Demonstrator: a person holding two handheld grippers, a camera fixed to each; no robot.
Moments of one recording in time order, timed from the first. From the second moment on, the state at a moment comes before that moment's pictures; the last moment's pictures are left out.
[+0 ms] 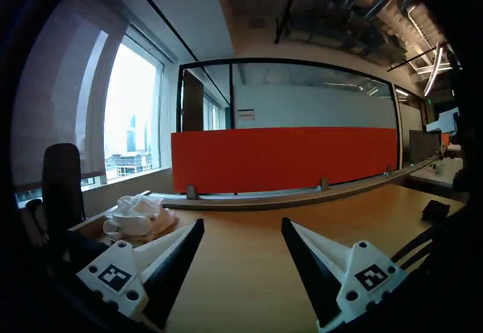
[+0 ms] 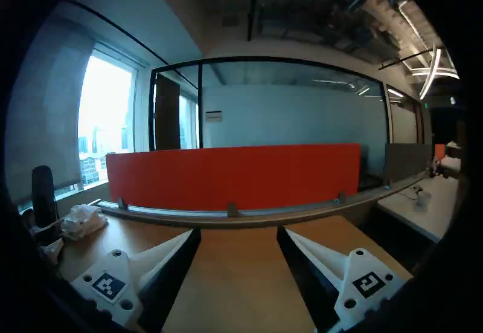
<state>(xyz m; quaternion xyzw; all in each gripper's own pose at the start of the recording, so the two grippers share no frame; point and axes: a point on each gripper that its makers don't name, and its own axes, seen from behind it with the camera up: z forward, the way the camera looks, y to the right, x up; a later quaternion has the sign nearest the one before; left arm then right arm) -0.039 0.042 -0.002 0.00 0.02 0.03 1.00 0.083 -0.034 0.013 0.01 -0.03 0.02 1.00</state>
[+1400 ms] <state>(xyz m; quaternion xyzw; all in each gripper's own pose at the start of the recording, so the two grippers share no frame) -0.120 0.005 0.004 0.02 0.02 0.01 1.00 0.022 -0.038 0.007 0.00 -0.04 -0.01 1.00</state>
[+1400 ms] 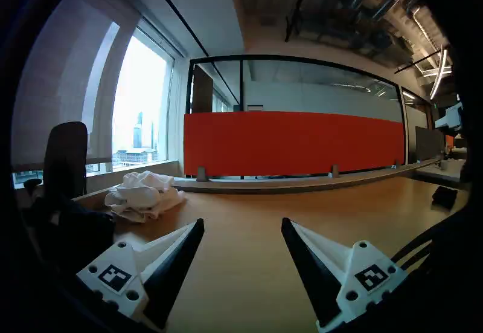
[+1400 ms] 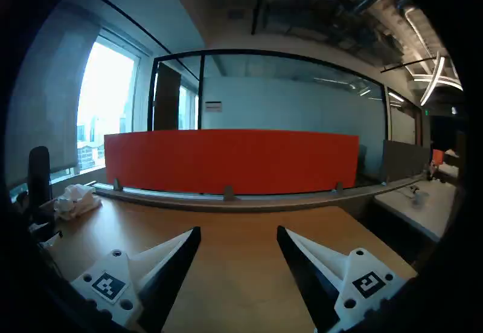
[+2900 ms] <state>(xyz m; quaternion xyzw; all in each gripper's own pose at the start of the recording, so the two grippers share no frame) -0.123 0.009 0.005 0.02 0.02 0.01 1.00 -0.001 0.018 0.001 0.00 0.03 0.05 1.00</state>
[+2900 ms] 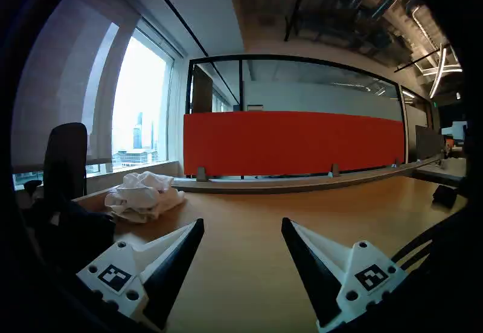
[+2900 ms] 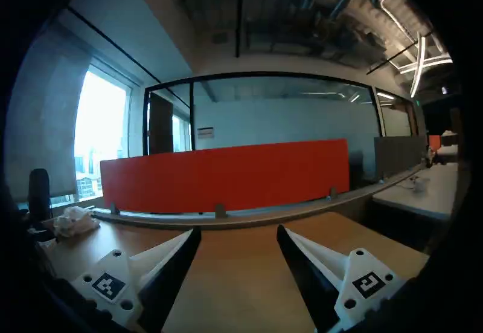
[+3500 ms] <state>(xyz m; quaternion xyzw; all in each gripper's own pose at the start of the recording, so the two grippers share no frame) -0.123 0.009 0.004 0.02 0.02 0.01 1.00 -0.065 0.012 0.003 0.02 0.02 0.06 1.00</state>
